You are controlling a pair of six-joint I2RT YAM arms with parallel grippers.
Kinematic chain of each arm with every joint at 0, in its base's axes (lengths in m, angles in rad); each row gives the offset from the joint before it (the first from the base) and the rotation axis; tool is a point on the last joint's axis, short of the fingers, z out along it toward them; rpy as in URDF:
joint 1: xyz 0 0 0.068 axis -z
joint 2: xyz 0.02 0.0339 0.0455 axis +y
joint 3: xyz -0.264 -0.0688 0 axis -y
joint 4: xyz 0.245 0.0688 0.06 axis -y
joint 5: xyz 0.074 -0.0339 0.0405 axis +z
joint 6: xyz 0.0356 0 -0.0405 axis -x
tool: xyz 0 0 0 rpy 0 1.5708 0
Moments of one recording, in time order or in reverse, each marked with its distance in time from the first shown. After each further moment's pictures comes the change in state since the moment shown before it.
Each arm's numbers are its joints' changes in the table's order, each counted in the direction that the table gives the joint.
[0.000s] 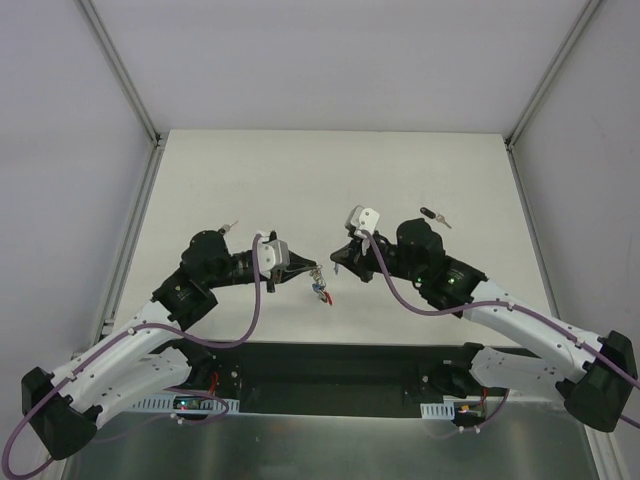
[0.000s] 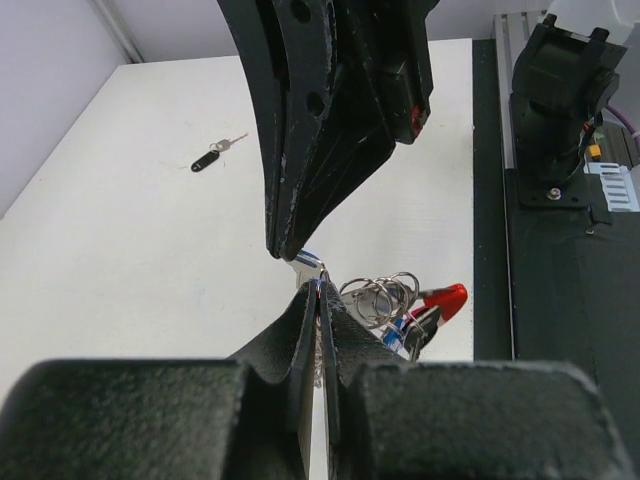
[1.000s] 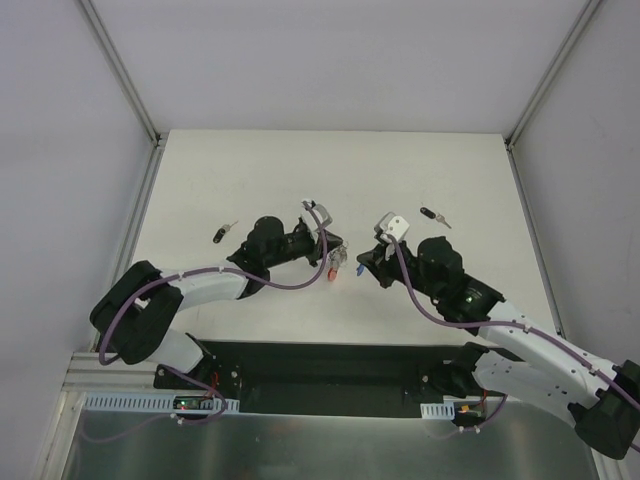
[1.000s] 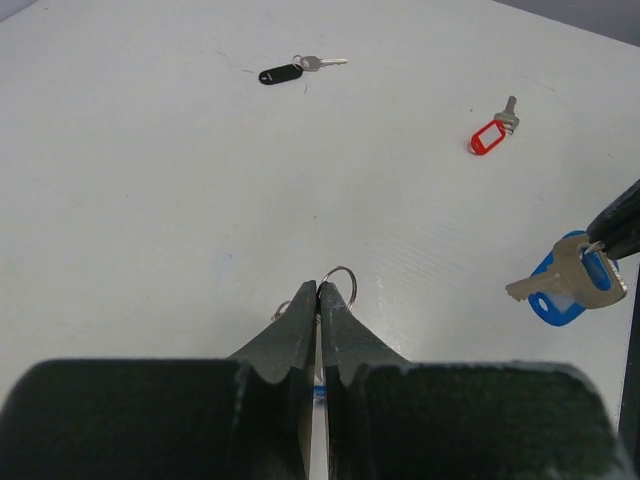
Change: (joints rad) left arm 0.000 0.679 -0.006 0.600 0.254 0.214; right arm 0.067 -0.185 -0.184 0.010 -0.174 -0.092
